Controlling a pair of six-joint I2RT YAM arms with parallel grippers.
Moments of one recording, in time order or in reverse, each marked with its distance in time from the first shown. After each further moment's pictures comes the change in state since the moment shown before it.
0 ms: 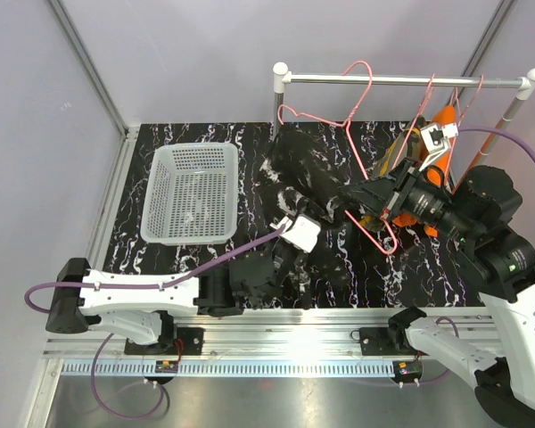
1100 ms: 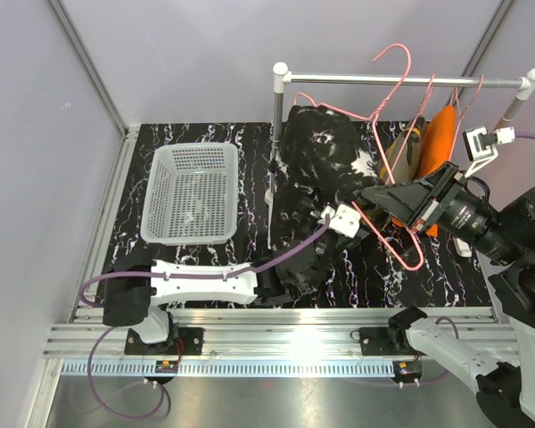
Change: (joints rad) left arm 0.078 0.353 0.172 0.385 0.026 0.135; right arm 0.000 -0.030 0.182 -0.049 -0.035 0.194
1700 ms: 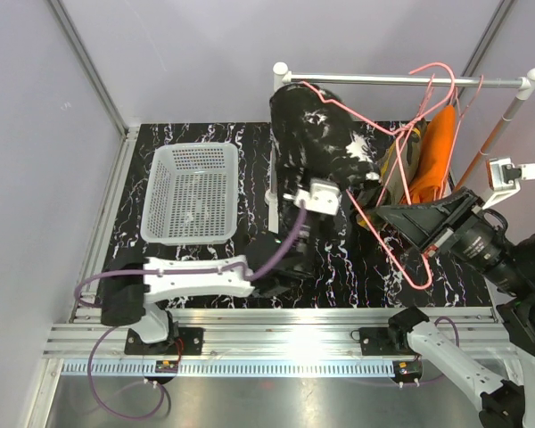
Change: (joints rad) left arm 0.039 0.026 0.042 0.416 -0.098 0.381; right arm -0.002 -0.150 -0.122 0.058 0.033 -0.034
